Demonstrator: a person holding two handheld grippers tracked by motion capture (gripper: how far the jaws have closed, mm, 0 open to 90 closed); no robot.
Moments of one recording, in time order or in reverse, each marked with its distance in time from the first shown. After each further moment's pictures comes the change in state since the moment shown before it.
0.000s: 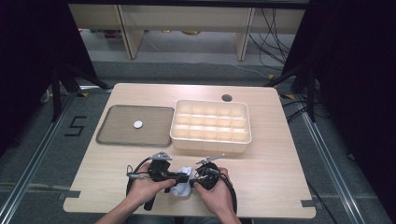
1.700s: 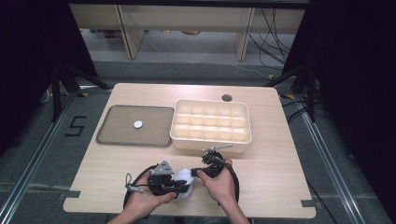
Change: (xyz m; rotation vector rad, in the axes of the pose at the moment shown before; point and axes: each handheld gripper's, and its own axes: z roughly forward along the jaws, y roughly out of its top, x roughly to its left) left arm -0.027 -0.021 -0.008 -0.016 0.037 0.181; right arm -0.021 0.023 -0.007 -0.059 0.055 0.075
